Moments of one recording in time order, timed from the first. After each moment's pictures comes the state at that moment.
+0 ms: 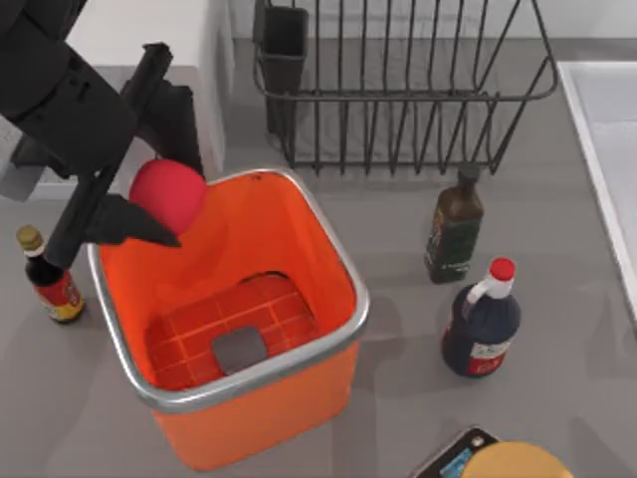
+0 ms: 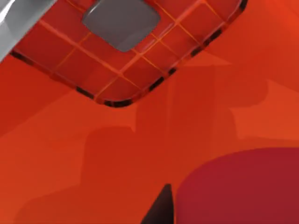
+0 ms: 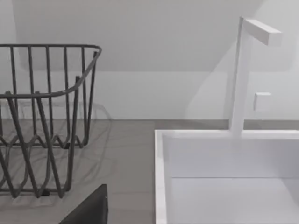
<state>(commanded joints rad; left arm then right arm) -0.32 1.62 1.46 -1.20 0.43 -1.55 0.00 0.00 0.00 0.00 0.00 0.00</state>
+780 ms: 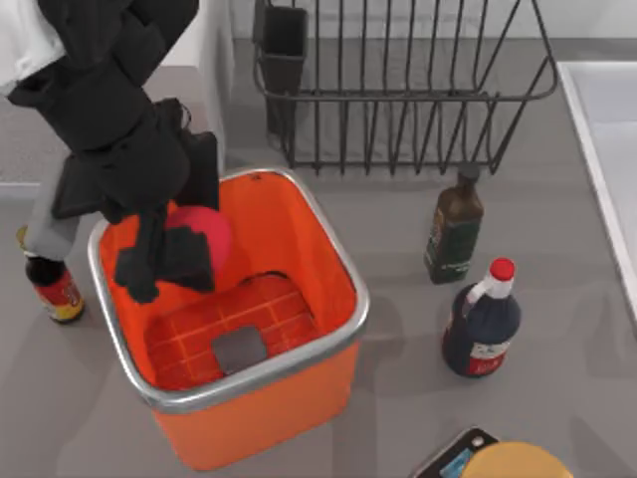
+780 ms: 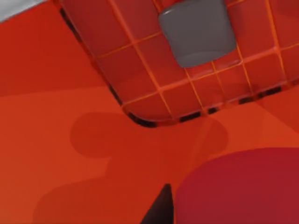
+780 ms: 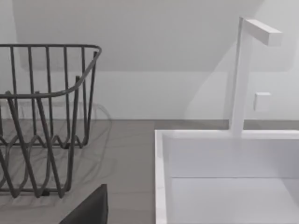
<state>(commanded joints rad) -0.46 1.67 1.44 -1.23 0.28 -2.03 0.00 0.00 0.00 0.00 0.00 0.00</state>
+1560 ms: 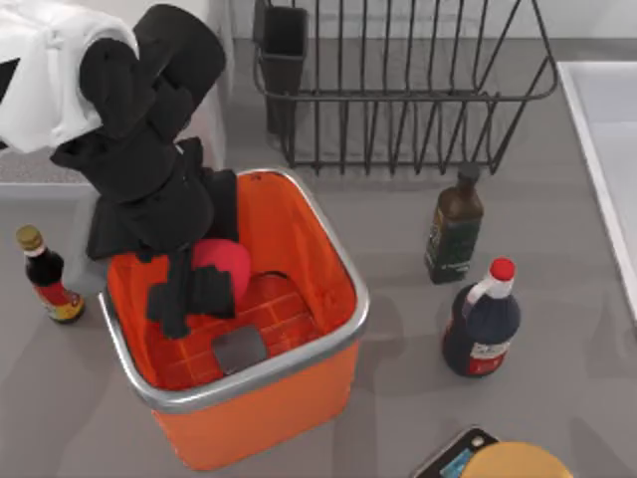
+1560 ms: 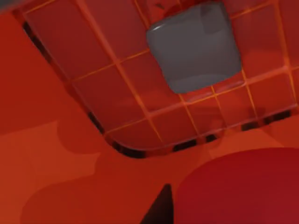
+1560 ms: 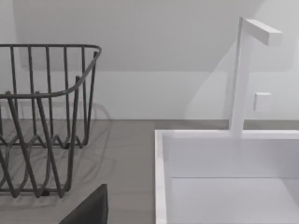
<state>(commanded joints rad) -0.50 1.72 1.25 -0.99 0.27 -2.07 0.00 0.00 0.00 0.00 0.00 0.00</state>
